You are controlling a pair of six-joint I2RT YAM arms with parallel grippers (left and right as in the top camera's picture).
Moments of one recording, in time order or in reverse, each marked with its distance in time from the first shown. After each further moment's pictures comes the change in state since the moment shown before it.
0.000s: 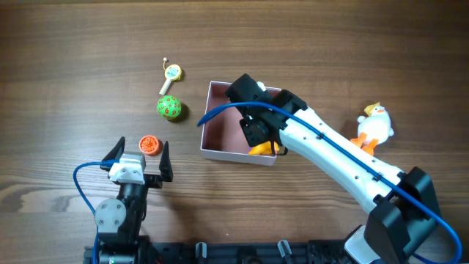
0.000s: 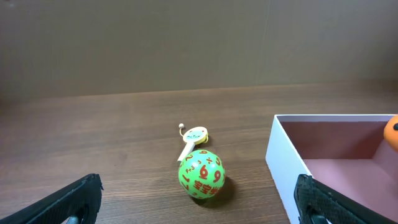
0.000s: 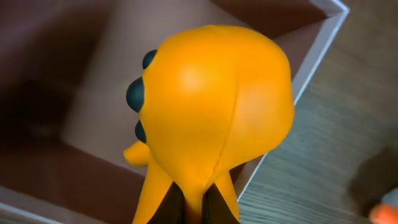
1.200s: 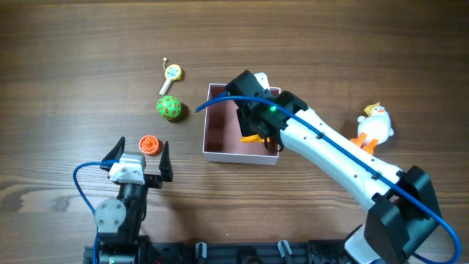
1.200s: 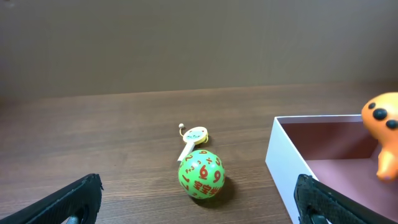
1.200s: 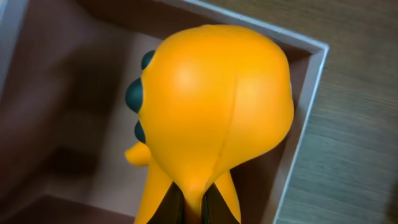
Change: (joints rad) left arm 0.000 0.000 0.000 0.000 0.000 0.000; right arm -0.010 0.000 -0.047 0.177 0.015 0.142
